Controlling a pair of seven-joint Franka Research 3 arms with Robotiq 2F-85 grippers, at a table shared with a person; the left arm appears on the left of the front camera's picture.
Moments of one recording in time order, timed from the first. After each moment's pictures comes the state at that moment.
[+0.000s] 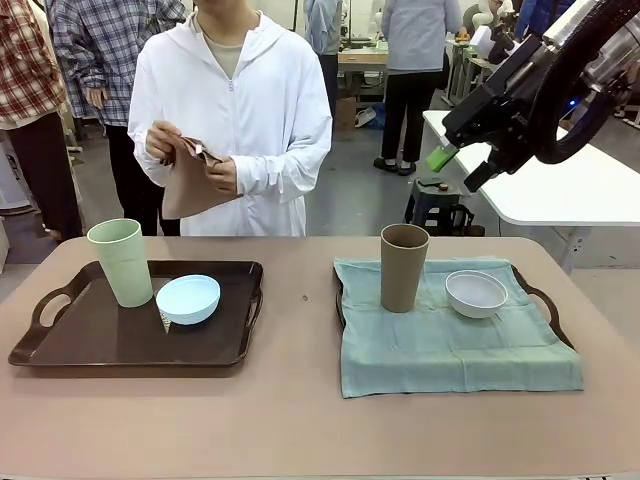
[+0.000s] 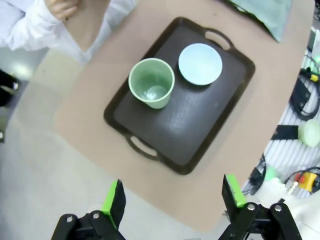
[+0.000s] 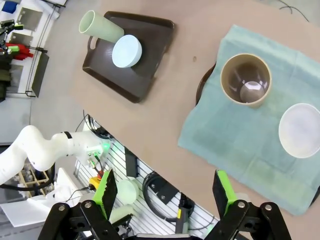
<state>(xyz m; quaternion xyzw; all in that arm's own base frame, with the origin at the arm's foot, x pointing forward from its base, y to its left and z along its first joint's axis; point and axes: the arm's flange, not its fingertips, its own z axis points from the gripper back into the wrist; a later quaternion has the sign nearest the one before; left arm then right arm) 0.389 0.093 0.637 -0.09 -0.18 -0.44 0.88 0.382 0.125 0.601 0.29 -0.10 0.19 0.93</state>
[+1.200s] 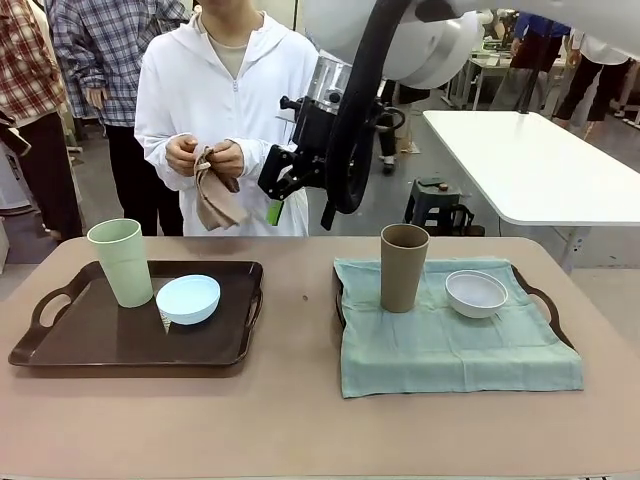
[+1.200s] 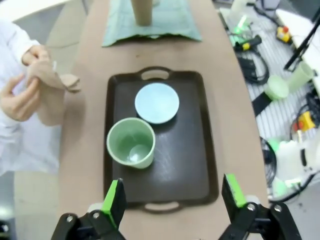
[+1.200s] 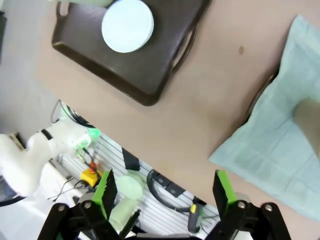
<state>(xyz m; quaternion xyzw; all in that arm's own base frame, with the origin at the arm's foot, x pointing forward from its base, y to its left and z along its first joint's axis) 0.496 0.131 0.585 -0.26 -0.22 -0.68 0.65 0.430 0.372 0.538 0.17 0.04 0.23 0.96</state>
